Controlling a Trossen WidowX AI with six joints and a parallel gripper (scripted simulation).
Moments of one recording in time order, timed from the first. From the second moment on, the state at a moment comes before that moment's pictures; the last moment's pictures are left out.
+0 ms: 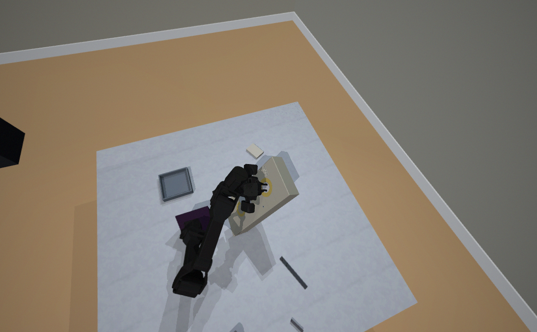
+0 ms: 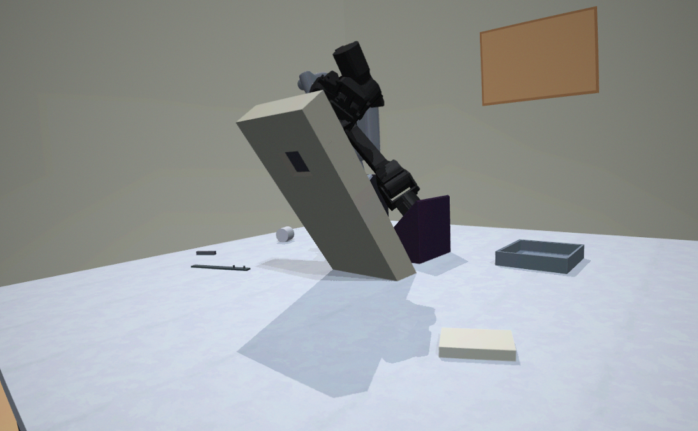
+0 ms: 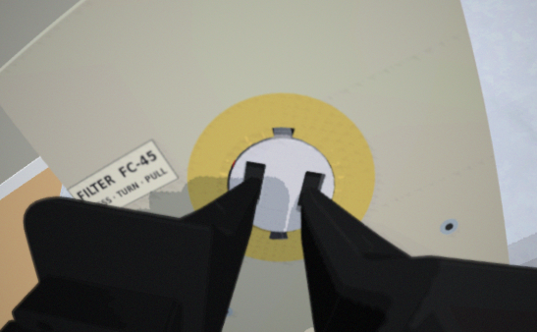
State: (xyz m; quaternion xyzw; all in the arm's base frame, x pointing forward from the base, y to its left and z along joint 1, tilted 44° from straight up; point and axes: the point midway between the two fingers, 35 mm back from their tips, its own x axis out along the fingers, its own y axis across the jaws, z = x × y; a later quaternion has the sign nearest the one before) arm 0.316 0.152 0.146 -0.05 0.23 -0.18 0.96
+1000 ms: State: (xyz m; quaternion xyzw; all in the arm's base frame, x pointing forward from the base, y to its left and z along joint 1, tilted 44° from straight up) arm 0.323 0.149 0.143 -0.05 0.23 -0.18 0.96
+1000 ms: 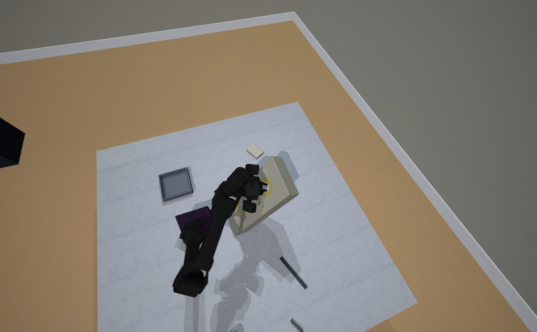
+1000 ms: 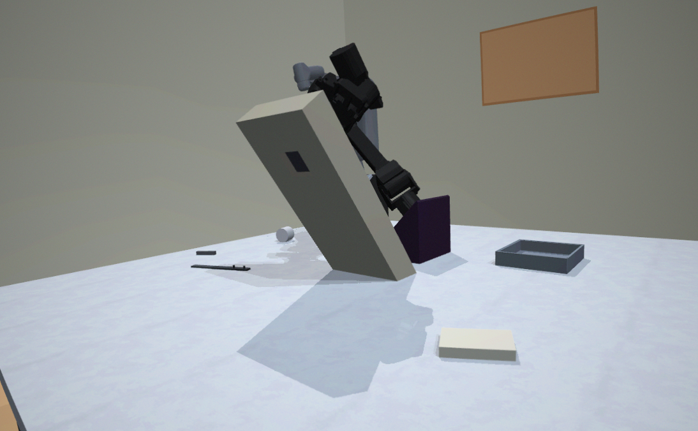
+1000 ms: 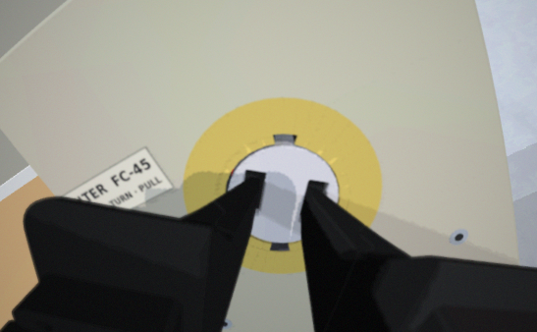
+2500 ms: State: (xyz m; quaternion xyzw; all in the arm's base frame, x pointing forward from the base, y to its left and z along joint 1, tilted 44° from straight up) arm 0.328 0.147 0.140 -0.06 0.22 -0.18 0.96
